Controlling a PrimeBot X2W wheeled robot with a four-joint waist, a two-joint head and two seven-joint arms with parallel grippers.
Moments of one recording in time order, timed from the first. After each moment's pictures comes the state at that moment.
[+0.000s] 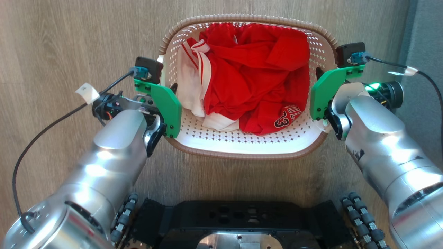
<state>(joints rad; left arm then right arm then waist) -0.97 0.03 -0.98 1.20 -0.82 -0.12 -0.07 -1.02 -0.07 0.69 1.26 0.65 0.12 -0.11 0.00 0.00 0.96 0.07</state>
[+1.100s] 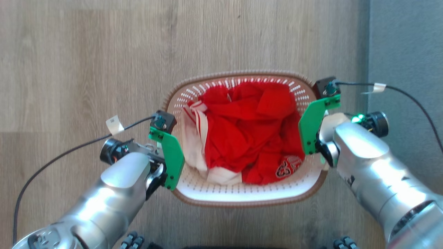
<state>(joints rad) -0.83 0.08 -1.26 1.11 -0.94 -0.12 0.12 -0.93 -0.08 0.86 1.23 0.69 0.12 0.14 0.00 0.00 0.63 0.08</state>
